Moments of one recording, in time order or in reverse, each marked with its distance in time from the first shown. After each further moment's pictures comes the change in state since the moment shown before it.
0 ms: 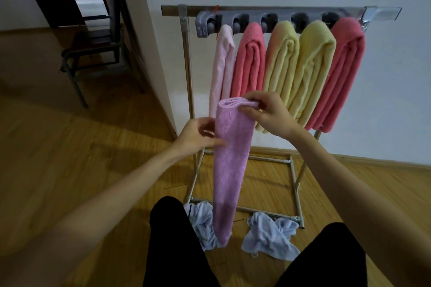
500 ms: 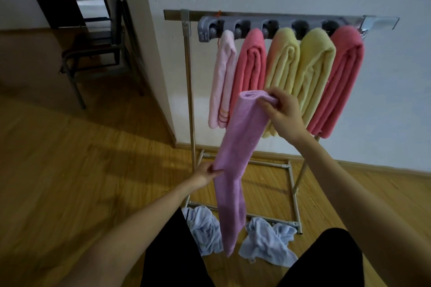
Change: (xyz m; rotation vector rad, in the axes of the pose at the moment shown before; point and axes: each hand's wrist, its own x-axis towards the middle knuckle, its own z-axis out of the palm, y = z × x) left_hand -0.006 -0.127 0.062 0.069 -0.056 -0.351; right_hand -0.006 0.001 -0.012 0.030 0.299 0.046
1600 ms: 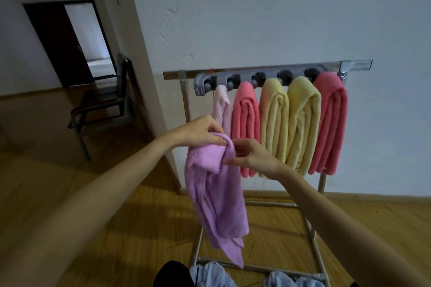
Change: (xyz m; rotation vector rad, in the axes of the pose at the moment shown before) left_hand 0.017 0.239 -0.146 0.602 -0.180 0.569; right_hand 0.030 -0.008 0.033 0.232 -0.464 0.188
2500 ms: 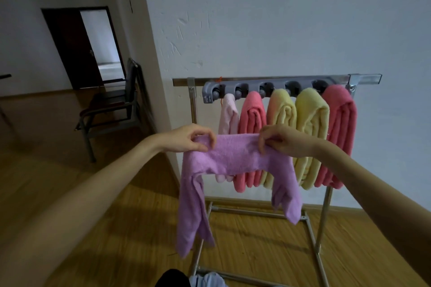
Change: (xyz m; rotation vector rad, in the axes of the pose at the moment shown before) left_hand -0.042 -0.011 -0.028 -0.195 -0.087 -0.134; right_hand 0.012 -0.039 -0.085 -0.696 -0.208 -0.194
